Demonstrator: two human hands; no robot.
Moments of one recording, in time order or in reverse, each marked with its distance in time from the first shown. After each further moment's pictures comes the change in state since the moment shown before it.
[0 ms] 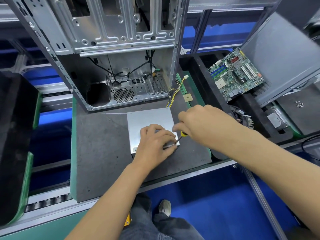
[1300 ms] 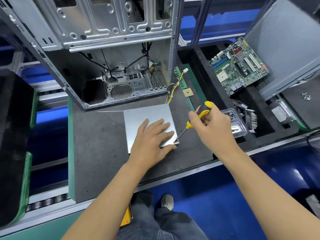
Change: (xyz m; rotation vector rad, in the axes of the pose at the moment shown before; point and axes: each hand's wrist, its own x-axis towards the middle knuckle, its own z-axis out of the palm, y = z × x) left_hand 0.000 -0.010 0.001 0.074 -0.018 0.048; right_hand 0.000 0.012 0.086 1.081 0.641 0.441
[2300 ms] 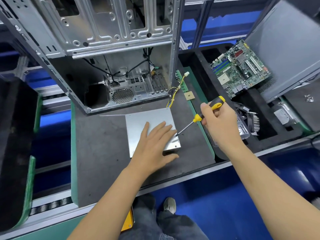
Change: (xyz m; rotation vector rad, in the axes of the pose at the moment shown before) left_hand 0.002 0.004 -0.011 0.047 -0.145 0.040; right_hand 0.028 0.015 -0.002 0.183 0.100 0.213
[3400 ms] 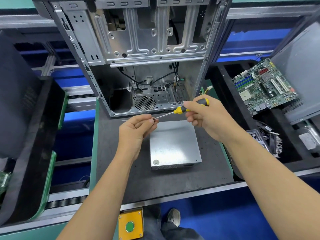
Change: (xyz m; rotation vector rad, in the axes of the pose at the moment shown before) left_hand 0.009 -0.075 -0.061 -1.507 0.573 -0.733; right_hand 0.033 -0.071 0.070 0.332 -0.504 0.162
